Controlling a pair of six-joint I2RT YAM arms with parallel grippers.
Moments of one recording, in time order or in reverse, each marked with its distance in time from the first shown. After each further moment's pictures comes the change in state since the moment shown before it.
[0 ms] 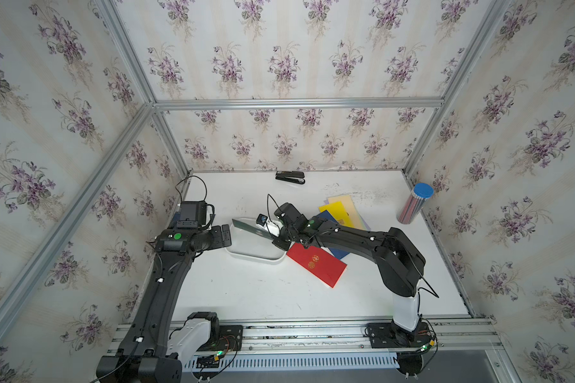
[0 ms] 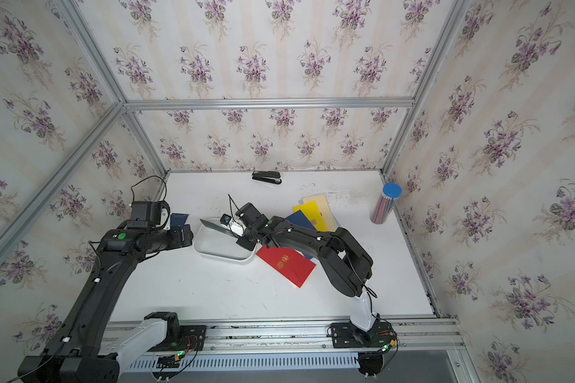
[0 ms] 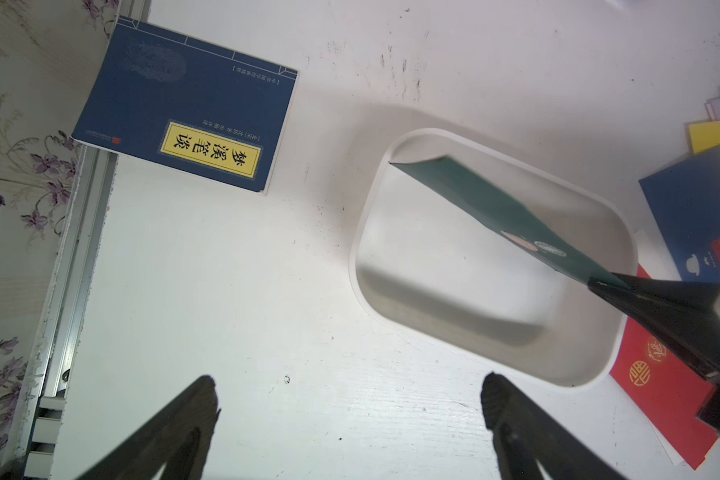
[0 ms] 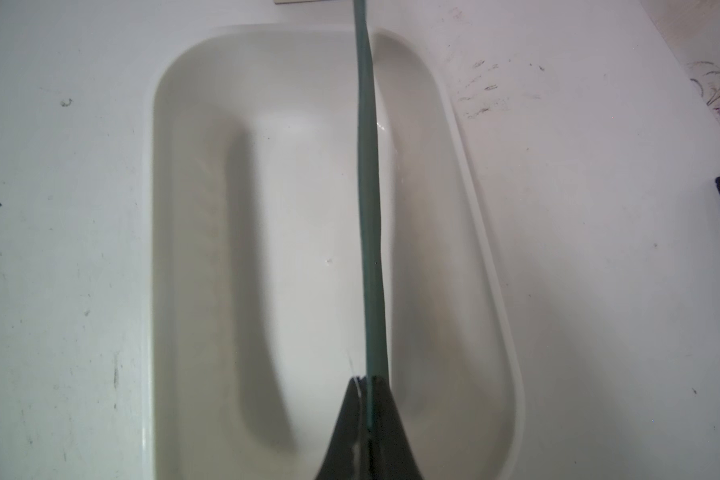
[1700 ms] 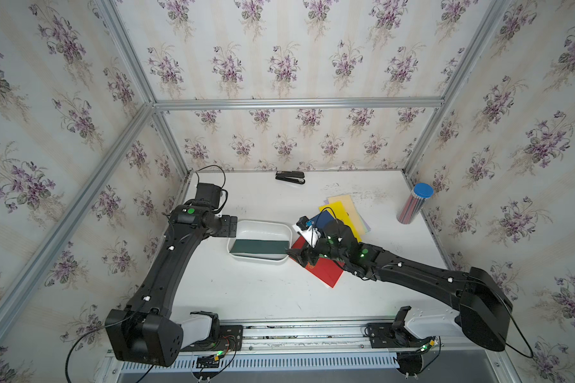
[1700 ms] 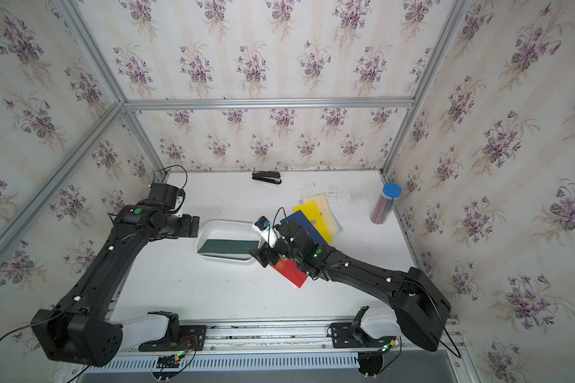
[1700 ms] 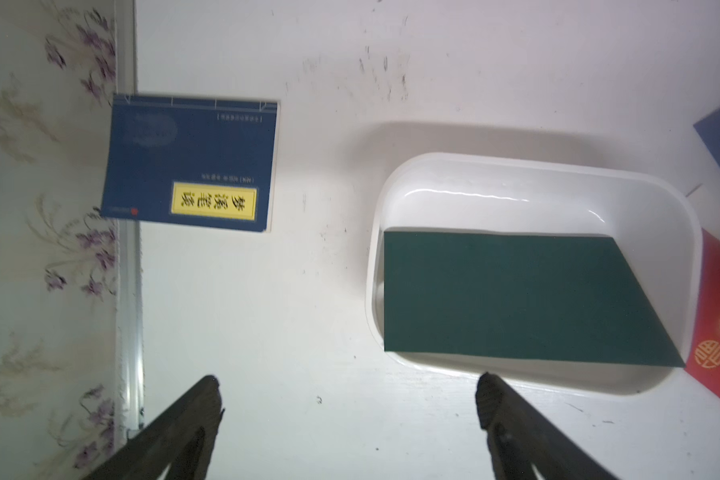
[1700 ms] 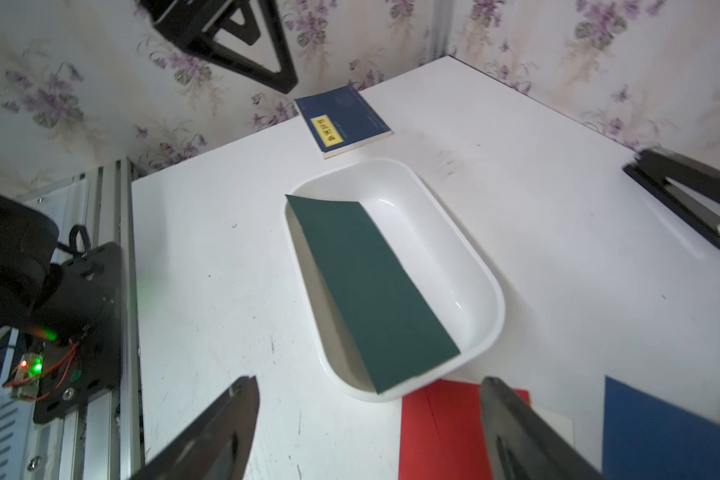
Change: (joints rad) left arm -0.078 0.190 0.154 -0.059 -0.060 0.101; right arm 0.016 -0.583 -0.613 0.400 -0.075 0.232
